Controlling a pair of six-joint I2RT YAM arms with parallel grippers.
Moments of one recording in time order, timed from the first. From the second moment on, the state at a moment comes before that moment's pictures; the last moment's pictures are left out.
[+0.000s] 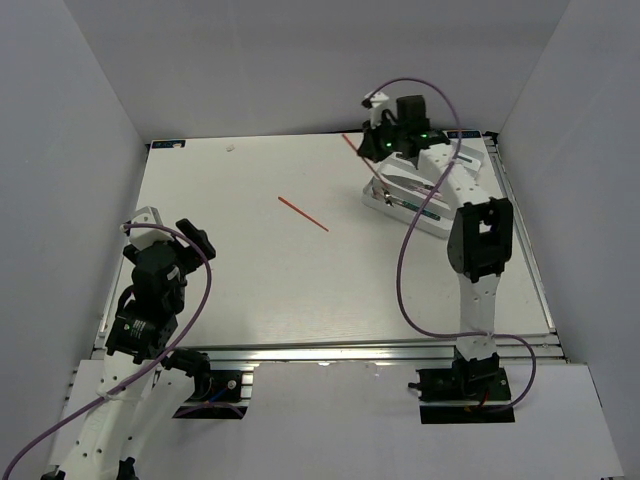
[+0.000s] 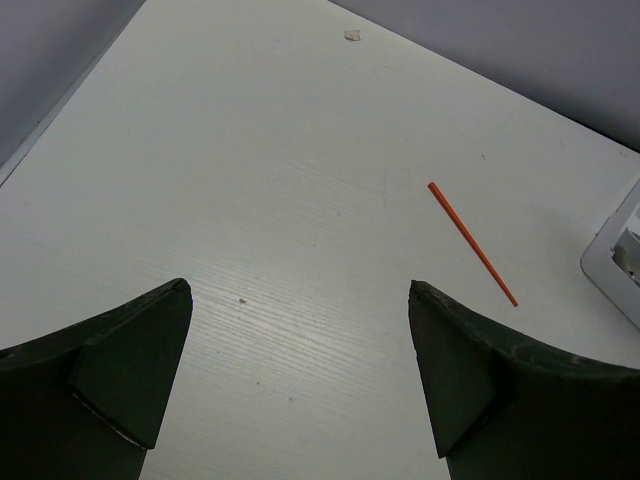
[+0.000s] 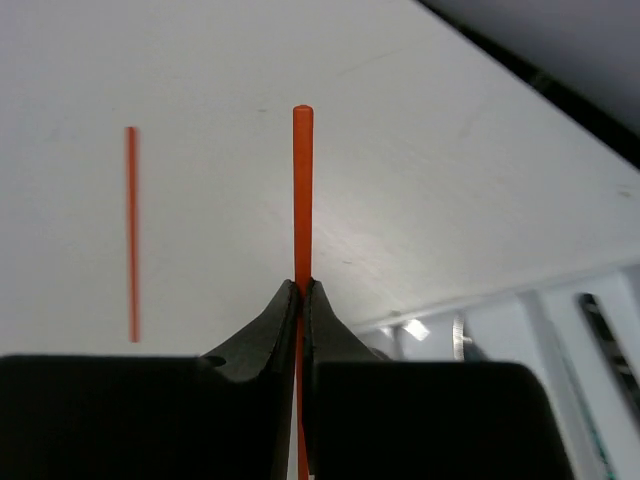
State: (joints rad) left arm -0.29 0.53 0.77 -0.52 -0.49 -0.43; right arm 0.32 2.16 2.00 -0.43 -0.51 -0.22
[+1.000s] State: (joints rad) left arm -0.29 0.50 0.77 -0.52 -0.50 -0.43; right arm -0.02 2.41 1.89 0.16 -0.40 -1.08
